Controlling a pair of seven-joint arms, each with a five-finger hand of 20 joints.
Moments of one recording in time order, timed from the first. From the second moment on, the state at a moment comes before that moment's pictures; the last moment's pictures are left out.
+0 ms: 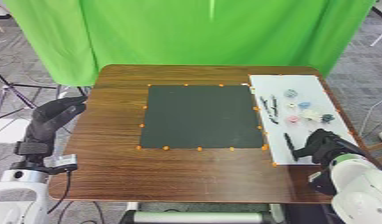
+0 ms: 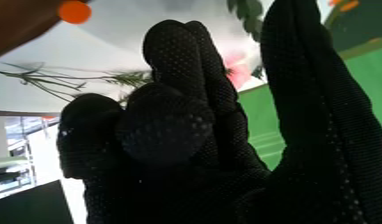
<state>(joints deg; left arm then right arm) 125.7 -55.5 -104.5 -116.4 71.7 11.6 15.8 -116.5 -52.4 94.7 -126.2 -119.9 -18.6 44.6</state>
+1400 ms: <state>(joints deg) 125.7 -56.0 -104.6 -116.7 70.7 11.0 14.7 -115.7 -53.0 91.2 -122.4 -113.4 -7.4 38.9</state>
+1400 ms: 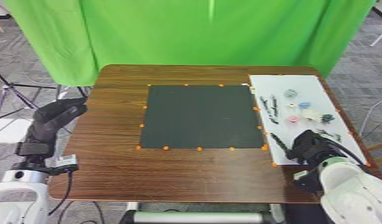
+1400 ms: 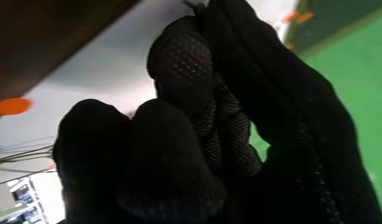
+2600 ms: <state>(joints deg) 118.1 -41.7 -107.6 -106.8 62.9 16.7 14.9 -92.1 -57.9 68.7 -118.7 -106.5 3.3 33.4</state>
